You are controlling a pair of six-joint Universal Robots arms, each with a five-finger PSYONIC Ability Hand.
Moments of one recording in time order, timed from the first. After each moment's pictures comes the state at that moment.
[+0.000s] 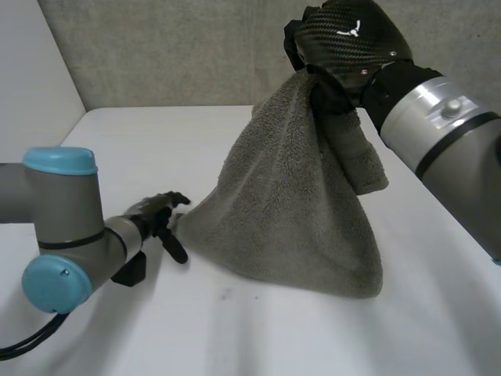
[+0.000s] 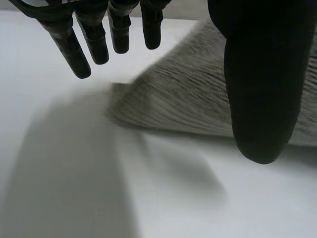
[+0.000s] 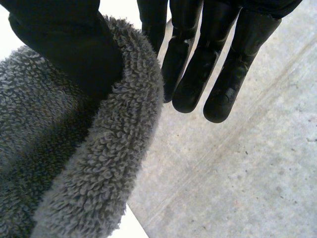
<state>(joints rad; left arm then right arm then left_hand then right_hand) 4.35 -2.14 -1.46 3.05 -1.51 2.93 2.09 -1.44 1.31 -0.06 1.29 2.80 0.21 0.21 0.21 0.21 0.04 0.96 1.18 1.18 1.19 0.97</state>
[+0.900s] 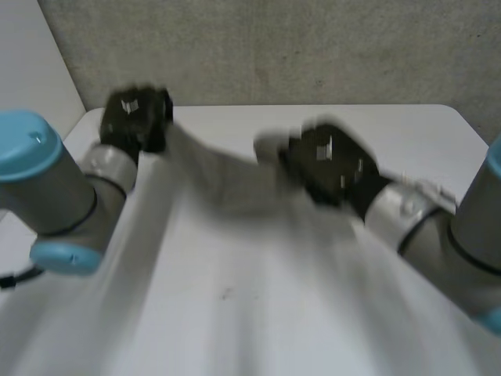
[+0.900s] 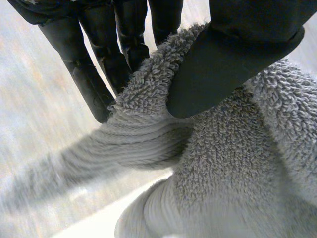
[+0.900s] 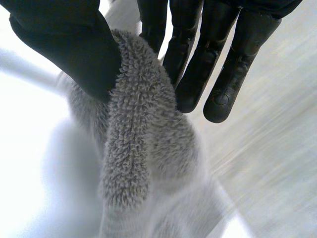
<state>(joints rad) 4.31 -1.96 -1.50 3.54 -1.56 3.25 2.01 -1.35 1.63 -0.17 1.10 2.62 1.17 1.22 1.21 1.22 1.02 0.96 1.18 1.19 1.19 0.98</state>
